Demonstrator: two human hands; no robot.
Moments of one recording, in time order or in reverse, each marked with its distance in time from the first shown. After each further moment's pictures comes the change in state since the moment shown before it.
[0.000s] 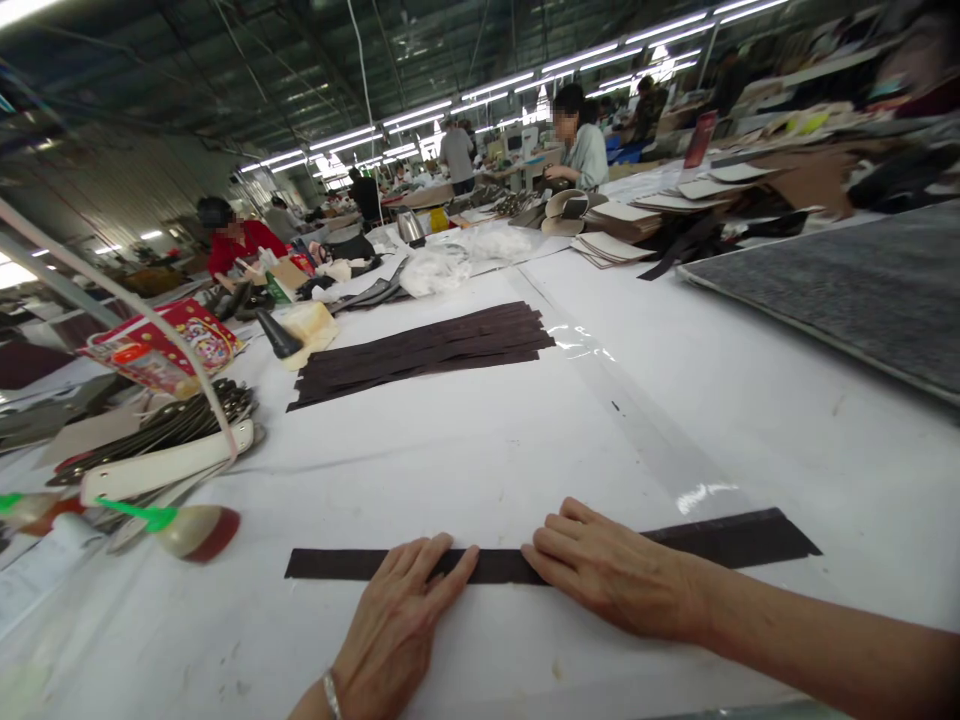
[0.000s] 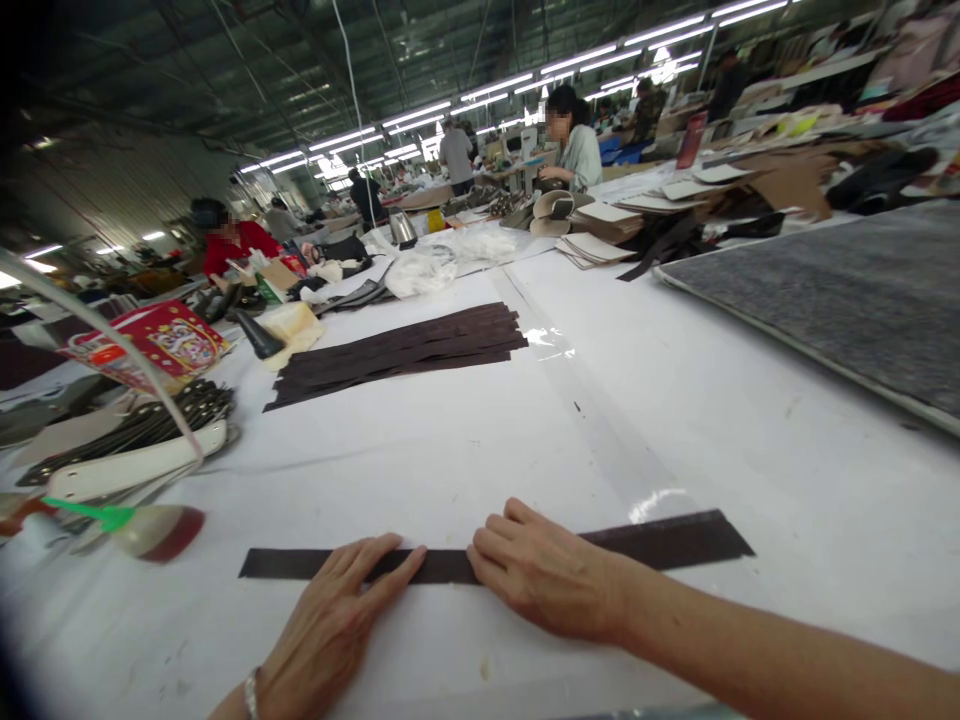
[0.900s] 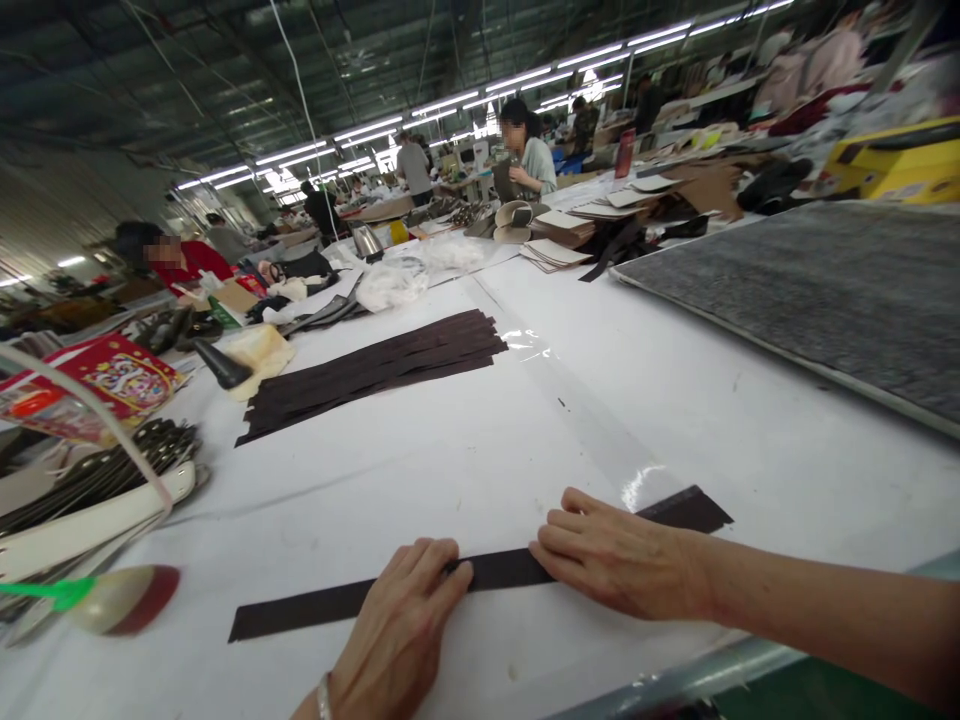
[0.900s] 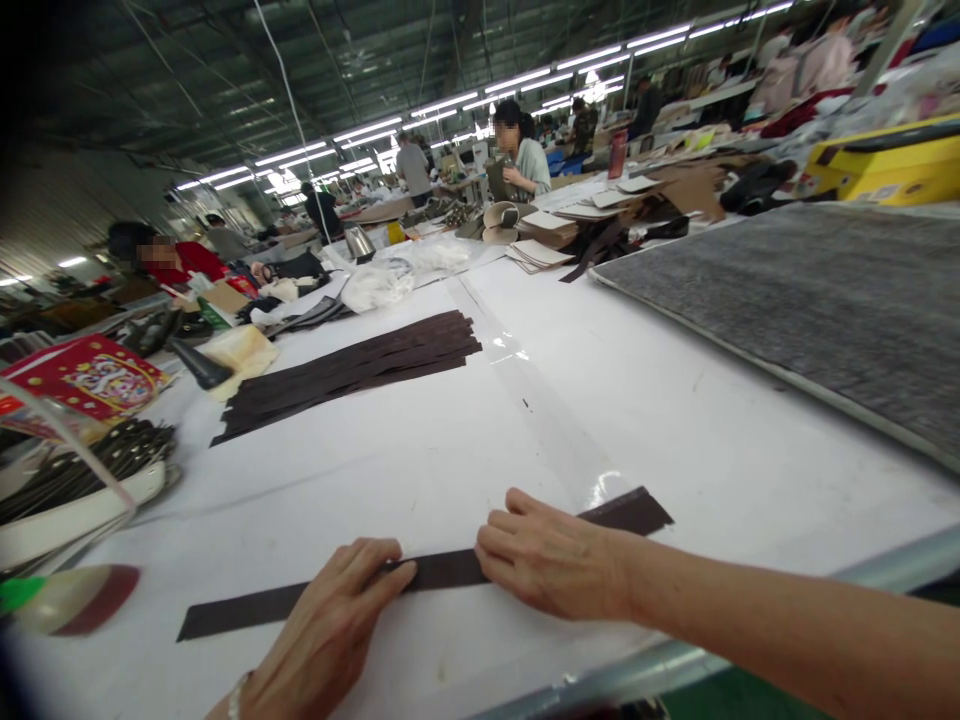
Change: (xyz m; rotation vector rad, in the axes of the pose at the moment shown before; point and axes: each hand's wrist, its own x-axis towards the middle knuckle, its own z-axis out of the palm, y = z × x) left_hand 0.049 0.034 -0.016 -0.162 0.027 0.115; right_hand -0.052 0.008 -0.020 -0.020 -0.034 0.032
